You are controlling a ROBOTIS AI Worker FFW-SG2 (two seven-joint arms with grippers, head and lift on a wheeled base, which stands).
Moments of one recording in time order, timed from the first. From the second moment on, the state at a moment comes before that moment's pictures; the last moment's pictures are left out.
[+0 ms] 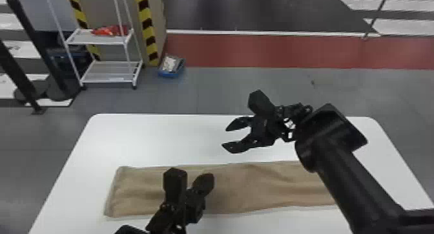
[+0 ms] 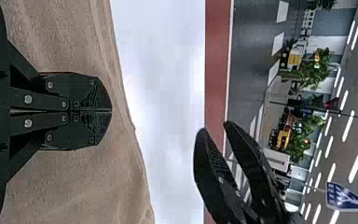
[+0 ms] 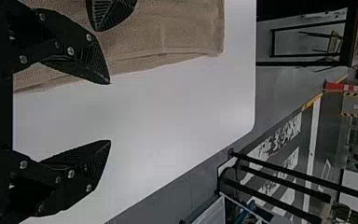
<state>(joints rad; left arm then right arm) 0.05 0.13 -0.41 -1.30 0.26 0.08 -0.06 -0.62 0.00 0.07 -0.71 0.64 -0.11 1.10</state>
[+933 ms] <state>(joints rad) -0.05 0.08 -0.54 -1.13 0.21 0.08 -0.01 -0.61 0.00 0.06 -0.74 0.62 -0.09 1.13</state>
